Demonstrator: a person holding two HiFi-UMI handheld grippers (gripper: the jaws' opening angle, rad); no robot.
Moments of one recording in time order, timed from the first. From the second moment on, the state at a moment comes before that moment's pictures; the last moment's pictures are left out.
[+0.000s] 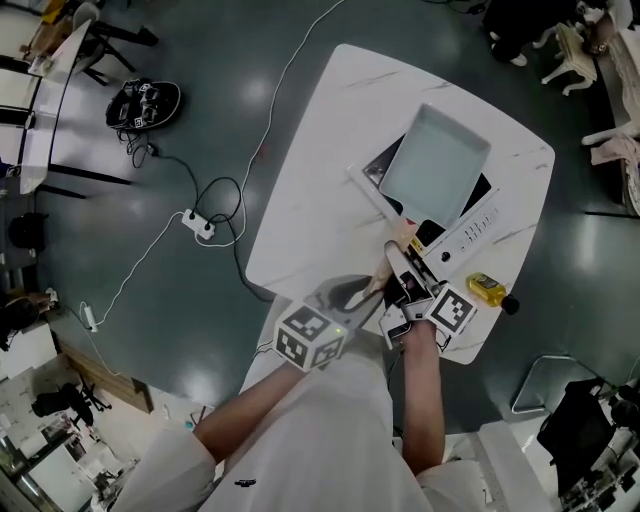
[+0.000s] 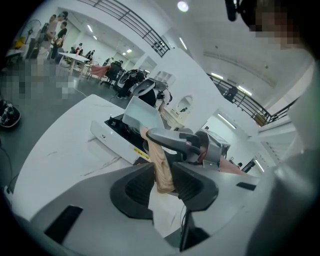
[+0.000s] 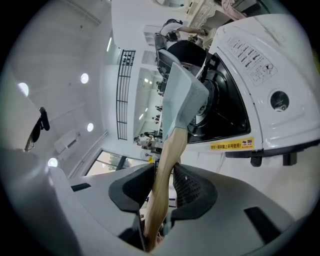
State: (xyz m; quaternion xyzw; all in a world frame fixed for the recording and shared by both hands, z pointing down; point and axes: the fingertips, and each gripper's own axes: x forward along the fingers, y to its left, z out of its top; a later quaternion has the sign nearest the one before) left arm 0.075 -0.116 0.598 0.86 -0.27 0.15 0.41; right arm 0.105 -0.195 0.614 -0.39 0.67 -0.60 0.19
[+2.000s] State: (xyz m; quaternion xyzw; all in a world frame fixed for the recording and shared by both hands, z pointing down) left arm 0.014 -0.047 0.427 0.92 -0.24 0.10 0.31; right arm 0.056 -0.122 0.437 -0.39 0.72 -0.53 0.22
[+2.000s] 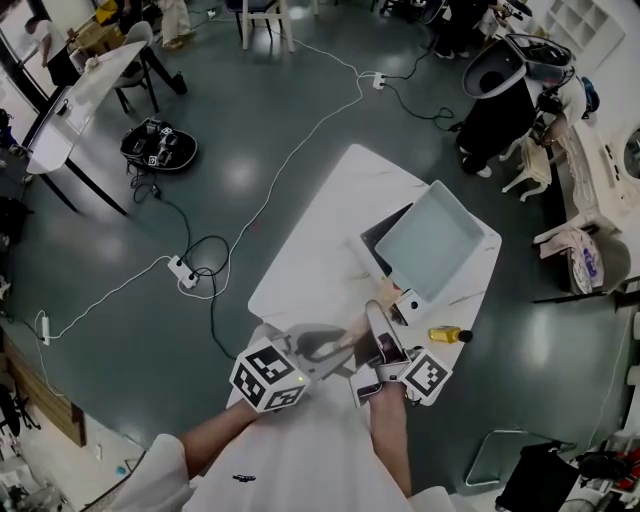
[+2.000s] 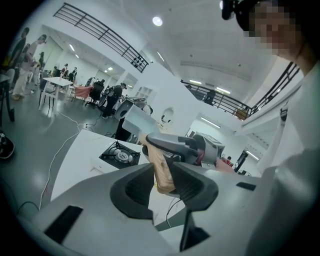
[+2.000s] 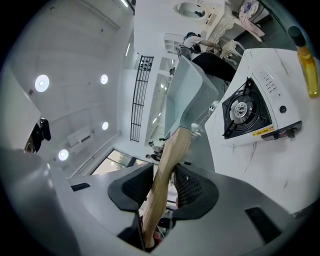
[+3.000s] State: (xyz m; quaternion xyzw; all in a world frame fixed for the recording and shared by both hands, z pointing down) left arm 0.013 -0.045 0.431 0.91 -0.24 0.09 0.32; right arm 0.053 -0.121 0.442 -0.39 0.71 -0.54 0.22
